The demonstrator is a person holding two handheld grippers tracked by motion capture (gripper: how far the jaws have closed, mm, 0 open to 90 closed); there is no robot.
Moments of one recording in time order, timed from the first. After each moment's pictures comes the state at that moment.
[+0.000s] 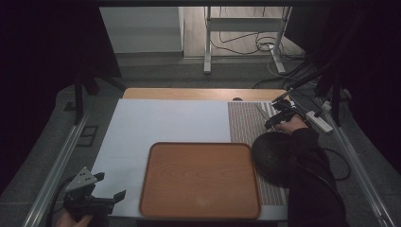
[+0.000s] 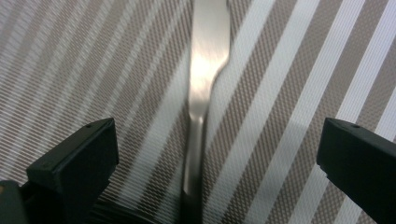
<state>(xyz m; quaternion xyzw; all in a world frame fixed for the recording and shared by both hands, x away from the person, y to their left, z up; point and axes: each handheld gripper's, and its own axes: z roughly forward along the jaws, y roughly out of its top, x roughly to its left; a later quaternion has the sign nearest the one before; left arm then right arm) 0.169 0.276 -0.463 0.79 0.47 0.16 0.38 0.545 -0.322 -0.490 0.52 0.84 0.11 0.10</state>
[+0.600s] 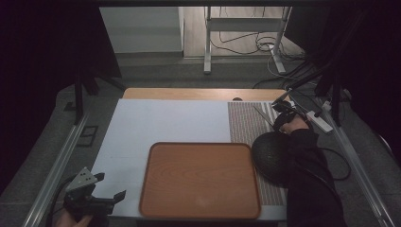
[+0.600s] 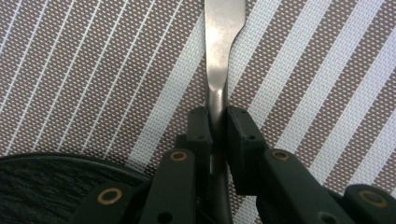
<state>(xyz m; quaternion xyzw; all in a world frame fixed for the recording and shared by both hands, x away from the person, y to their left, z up) 0.170 0.276 -0.463 0.79 0.47 0.16 0.37 0.542 -0.323 -0.485 0.50 0.86 0.09 0.07</state>
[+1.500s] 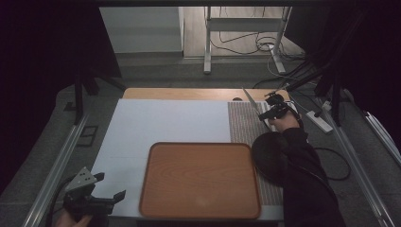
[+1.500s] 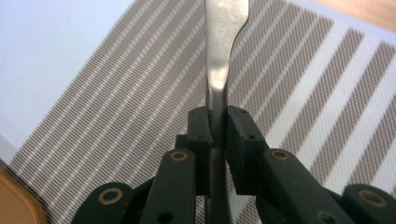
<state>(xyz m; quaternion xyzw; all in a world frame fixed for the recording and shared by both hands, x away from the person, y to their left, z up) 0.169 0.276 -0.463 0.79 0.47 0.16 0.38 0.542 -0.288 -0.468 0.45 0.85 0.25 0.09</state>
